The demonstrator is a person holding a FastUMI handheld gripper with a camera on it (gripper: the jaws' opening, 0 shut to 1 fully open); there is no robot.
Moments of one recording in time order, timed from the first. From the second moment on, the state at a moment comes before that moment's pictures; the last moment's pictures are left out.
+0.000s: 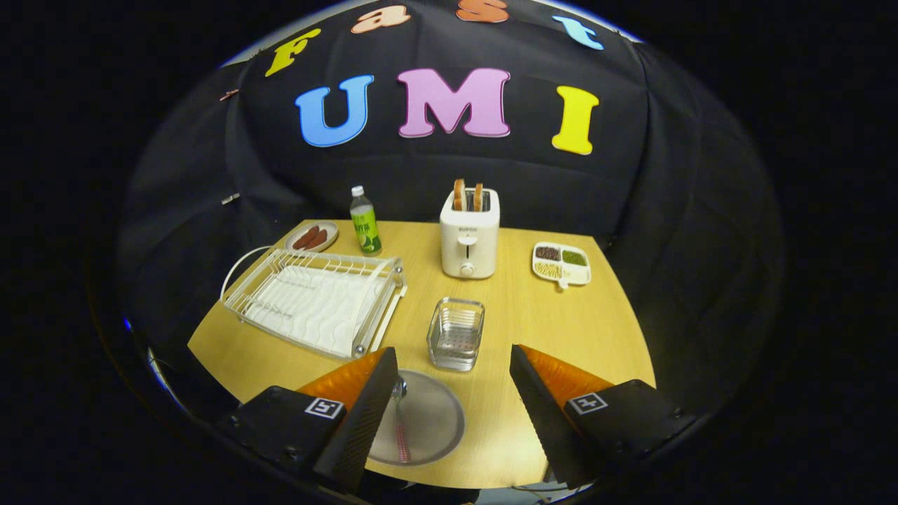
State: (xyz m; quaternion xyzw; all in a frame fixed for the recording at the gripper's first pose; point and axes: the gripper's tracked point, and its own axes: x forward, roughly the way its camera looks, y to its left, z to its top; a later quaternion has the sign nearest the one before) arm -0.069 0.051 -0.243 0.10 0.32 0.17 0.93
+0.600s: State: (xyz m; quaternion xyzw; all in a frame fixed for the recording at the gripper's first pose) arm -0.013 -0.002 -0.088 0.07 0.15 0.18 0.97
